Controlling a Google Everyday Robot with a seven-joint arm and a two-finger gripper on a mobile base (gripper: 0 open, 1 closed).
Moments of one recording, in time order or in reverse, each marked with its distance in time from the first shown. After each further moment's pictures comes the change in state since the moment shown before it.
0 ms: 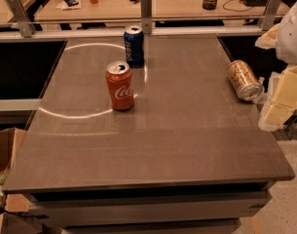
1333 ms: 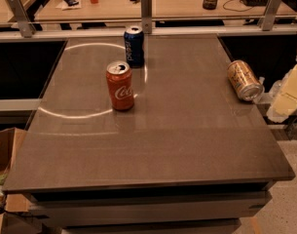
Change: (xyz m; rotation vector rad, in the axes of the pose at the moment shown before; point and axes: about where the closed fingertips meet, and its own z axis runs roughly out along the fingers) arm 0.069 -0.023 0.017 -0.051 0.138 0.432
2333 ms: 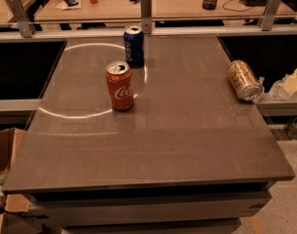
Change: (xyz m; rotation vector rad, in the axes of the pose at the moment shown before) arm 0.055 -0.069 0.009 0.113 0.122 0.616
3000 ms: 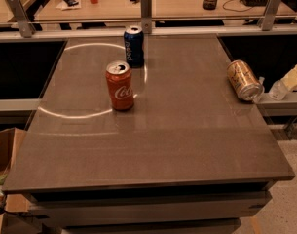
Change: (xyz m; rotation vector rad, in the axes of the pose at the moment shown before) arm -0.004 -0.011 -0.004 0.036 -0.064 0.110
